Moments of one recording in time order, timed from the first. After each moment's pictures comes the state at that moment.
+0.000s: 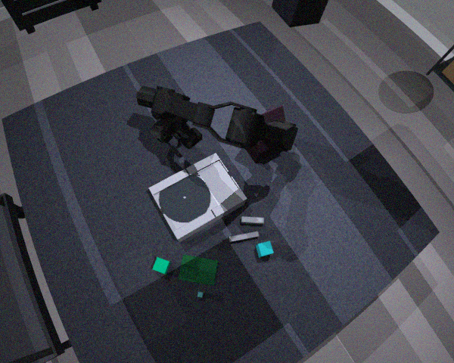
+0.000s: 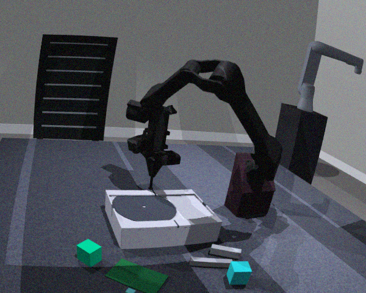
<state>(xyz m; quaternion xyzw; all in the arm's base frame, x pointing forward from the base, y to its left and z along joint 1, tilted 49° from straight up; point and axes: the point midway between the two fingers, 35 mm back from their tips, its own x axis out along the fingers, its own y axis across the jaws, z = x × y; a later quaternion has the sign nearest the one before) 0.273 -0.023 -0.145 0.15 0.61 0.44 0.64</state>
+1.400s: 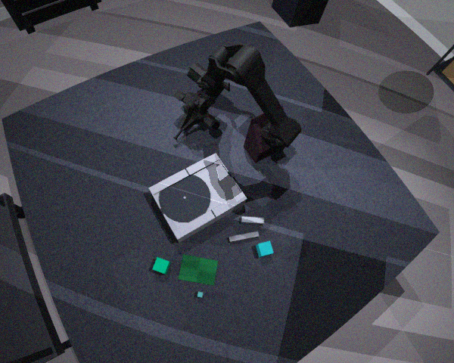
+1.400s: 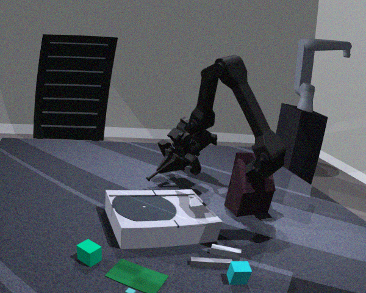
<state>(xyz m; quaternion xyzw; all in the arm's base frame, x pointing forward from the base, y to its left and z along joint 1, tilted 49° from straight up) 0.220 -0.050 -0.175 0.34 0.23 0.31 0.86</state>
